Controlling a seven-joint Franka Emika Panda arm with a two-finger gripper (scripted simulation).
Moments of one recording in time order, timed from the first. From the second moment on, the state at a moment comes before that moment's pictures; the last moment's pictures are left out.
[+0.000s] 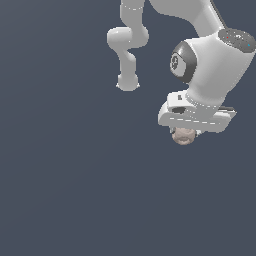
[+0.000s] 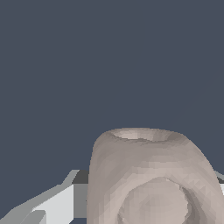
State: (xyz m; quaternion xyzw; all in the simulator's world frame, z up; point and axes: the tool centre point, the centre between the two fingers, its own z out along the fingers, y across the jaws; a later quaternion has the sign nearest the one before) arm 0.028 0.198 0.236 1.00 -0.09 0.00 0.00
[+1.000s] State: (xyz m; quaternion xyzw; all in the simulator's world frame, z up) arm 0.073 0.246 0.294 1.00 -0.09 0.00 0.00
